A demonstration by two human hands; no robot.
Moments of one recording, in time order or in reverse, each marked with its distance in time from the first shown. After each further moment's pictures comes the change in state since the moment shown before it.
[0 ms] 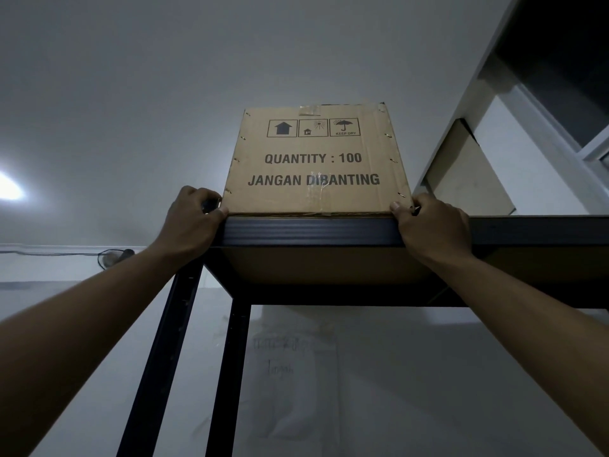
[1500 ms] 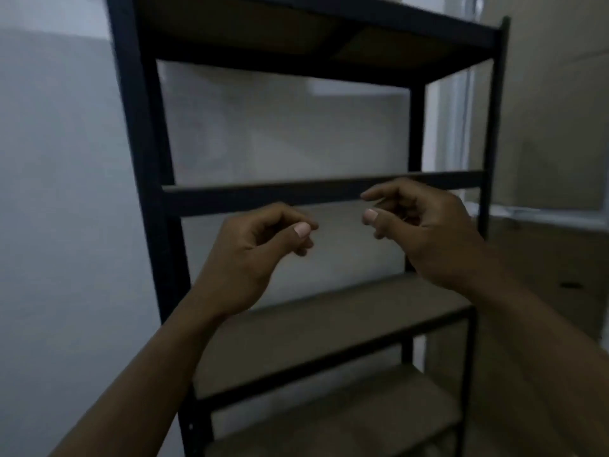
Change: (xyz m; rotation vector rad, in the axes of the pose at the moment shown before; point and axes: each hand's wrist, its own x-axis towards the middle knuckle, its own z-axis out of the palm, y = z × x) left_hand -0.384 0.141 -0.167 -1.115 -0.786 -0.141; right_hand -0.377 -0.116 -0.282 0.151 -0.544 0.243
